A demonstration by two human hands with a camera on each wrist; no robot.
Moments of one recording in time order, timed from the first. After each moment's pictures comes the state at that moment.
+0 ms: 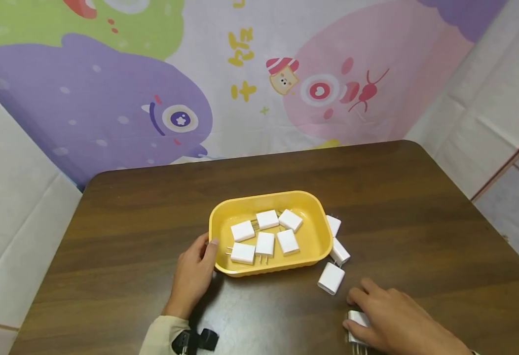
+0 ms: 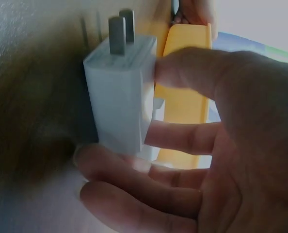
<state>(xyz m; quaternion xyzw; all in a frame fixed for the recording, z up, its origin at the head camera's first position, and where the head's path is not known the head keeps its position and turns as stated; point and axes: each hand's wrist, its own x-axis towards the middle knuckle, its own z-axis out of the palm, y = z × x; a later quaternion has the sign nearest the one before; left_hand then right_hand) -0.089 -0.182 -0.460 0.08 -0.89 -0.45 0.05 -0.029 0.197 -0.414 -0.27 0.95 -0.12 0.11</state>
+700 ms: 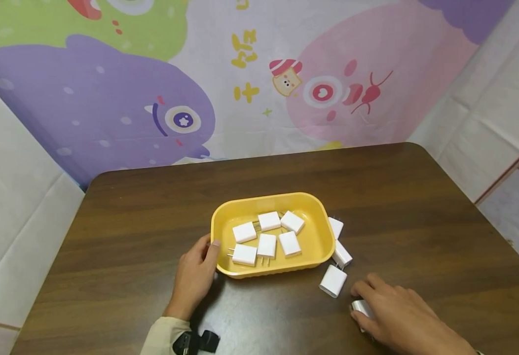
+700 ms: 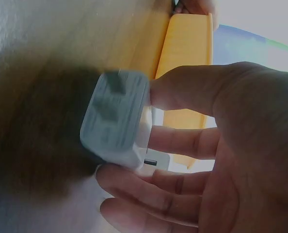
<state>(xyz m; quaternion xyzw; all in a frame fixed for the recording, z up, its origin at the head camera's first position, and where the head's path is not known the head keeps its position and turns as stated) -0.089 -0.183 -0.460 0.08 -0.89 -0.45 0.06 -0.035 0.198 -0.413 -0.23 0.97 -0.09 0.07</state>
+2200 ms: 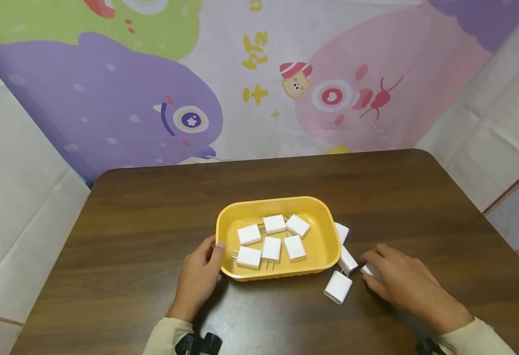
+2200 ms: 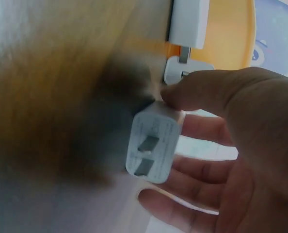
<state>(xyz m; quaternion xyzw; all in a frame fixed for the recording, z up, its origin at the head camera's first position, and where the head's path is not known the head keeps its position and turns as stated) -0.089 -0.183 -0.459 0.09 -0.88 -0.45 0.06 -0.098 0.215 -0.418 -0.26 0.97 -0.05 -0.03</state>
